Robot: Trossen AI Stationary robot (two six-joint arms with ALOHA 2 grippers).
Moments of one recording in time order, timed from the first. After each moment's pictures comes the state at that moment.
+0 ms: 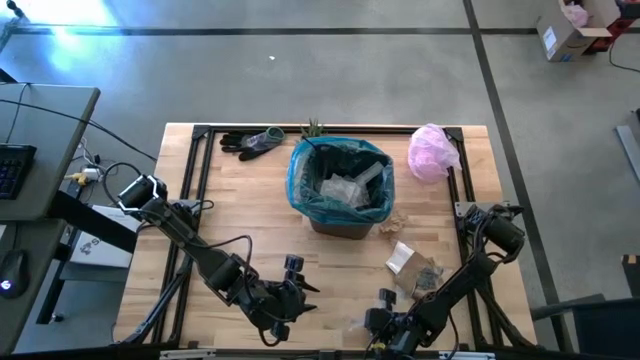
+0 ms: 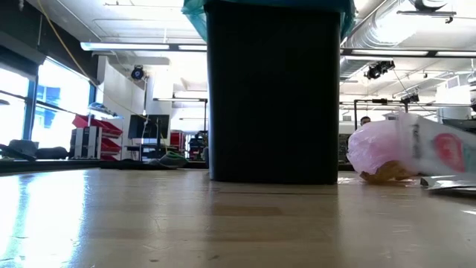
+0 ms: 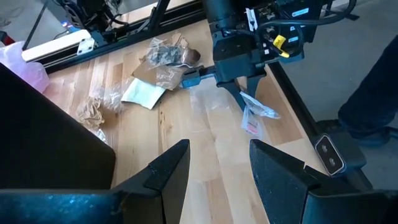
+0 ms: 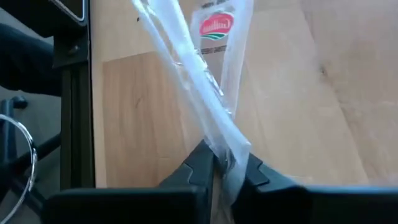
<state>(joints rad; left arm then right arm) -0.68 1.73 1.42 -0.39 -0.54 -0.13 0.87 2.07 1.23 -0.32 0.44 0.99</state>
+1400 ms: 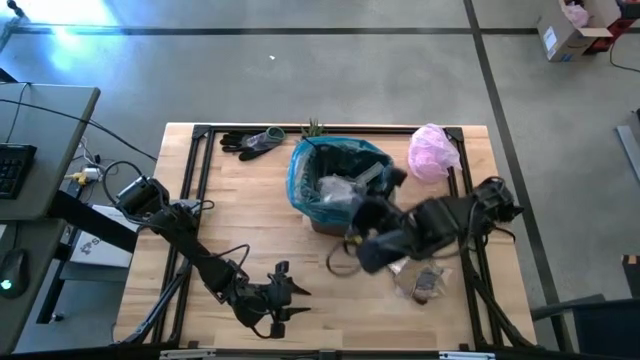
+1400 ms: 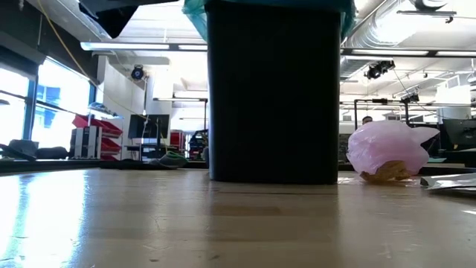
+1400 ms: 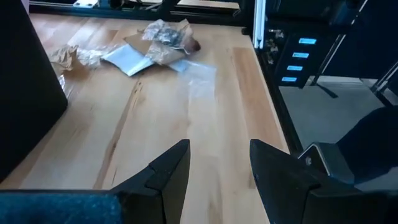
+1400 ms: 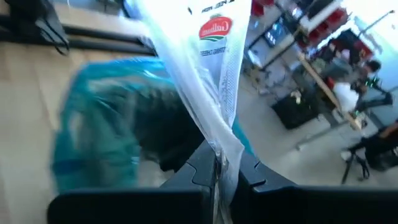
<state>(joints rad) -0.75 1.73 0.98 0.21 -0.62 -0.44 0.45 1.92 2.33 -1.49 1.10 0.39</state>
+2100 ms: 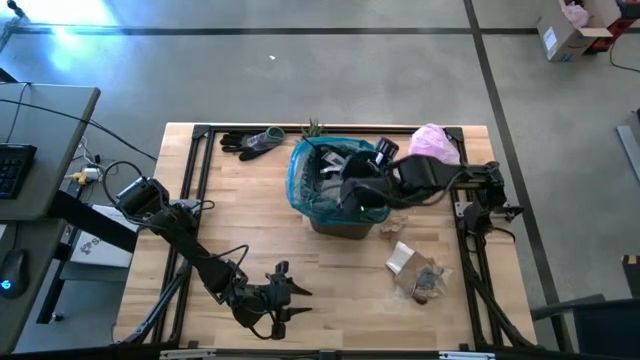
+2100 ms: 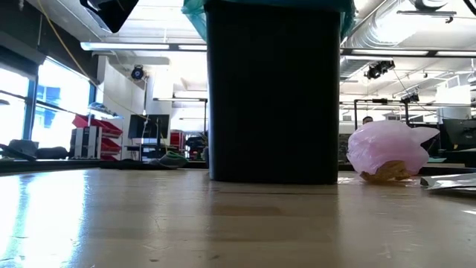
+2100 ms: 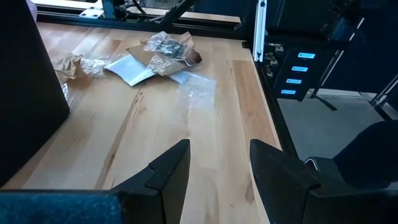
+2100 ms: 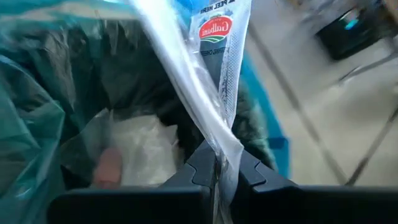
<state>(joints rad) -0.75 1.73 0.98 0.25 -0.66 -0.44 0.19 1.92 2.32 -1.57 0.75 0.41</state>
